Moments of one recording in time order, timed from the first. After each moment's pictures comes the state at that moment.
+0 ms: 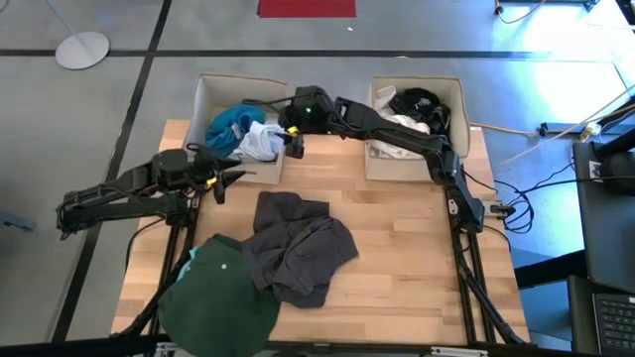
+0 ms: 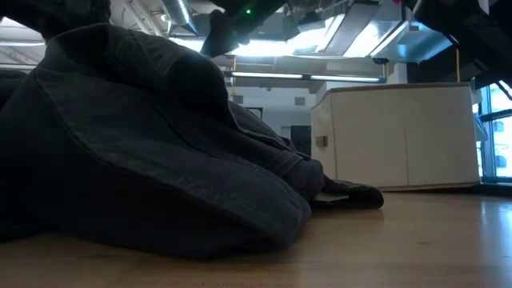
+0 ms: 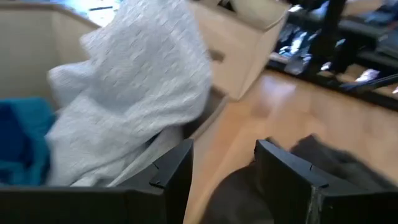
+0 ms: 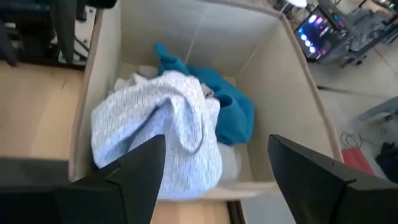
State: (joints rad) left arm 0.29 0.36 0.50 -0.45 -0.16 -0.18; right arm -0.28 2.19 2.35 -0.67 0.08 -0.38
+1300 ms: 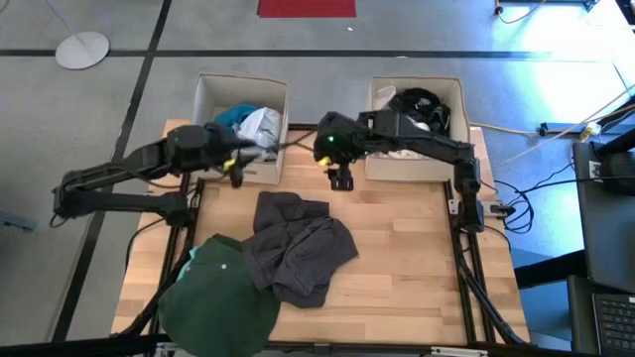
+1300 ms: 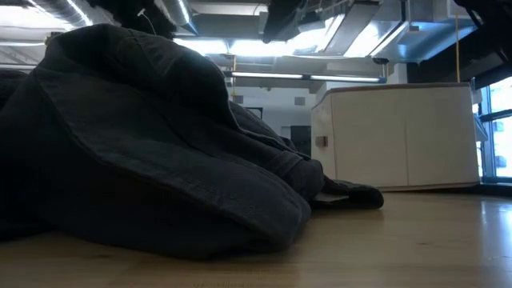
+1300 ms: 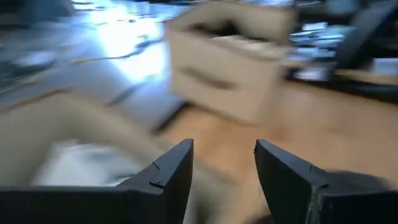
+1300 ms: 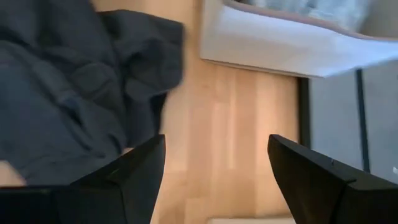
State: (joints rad) left arm 0.31 0.76 0.85 -0.44 -0.20 -0.03; right arm -0.13 2.00 2.35 -1.36 0.08 -0.26
